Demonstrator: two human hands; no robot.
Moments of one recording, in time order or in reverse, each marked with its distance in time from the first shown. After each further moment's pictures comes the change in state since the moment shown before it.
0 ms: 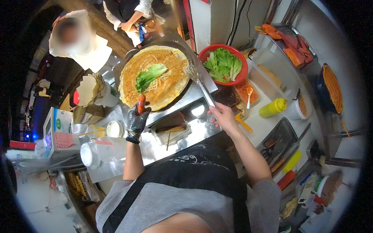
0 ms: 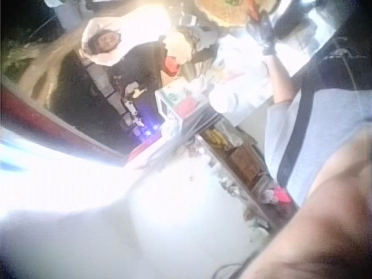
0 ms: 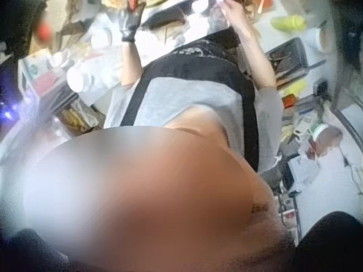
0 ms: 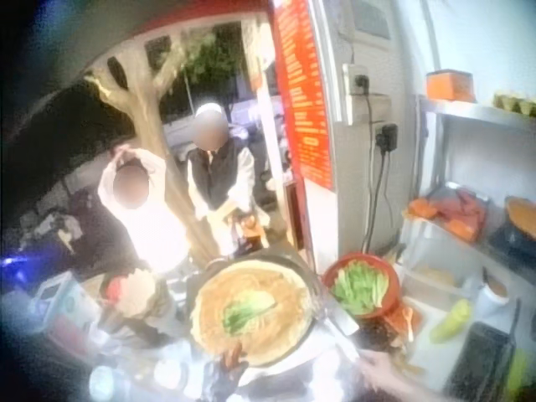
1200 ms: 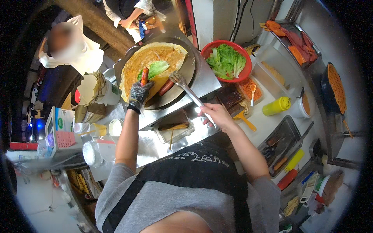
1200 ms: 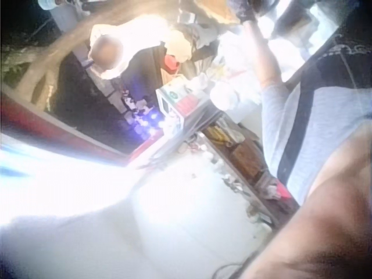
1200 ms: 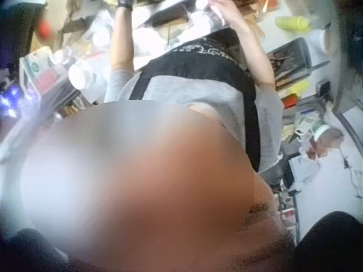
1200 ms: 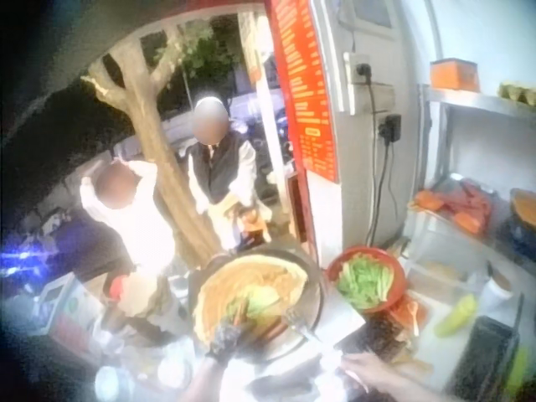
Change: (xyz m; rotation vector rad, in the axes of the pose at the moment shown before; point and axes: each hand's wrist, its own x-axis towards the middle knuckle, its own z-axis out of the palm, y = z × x) left_hand 0.107 -0.009 0.012 -0.055 -0.028 -0.158; right_hand 0.017 -0.002 0.022 0.070 -0.259 0.122
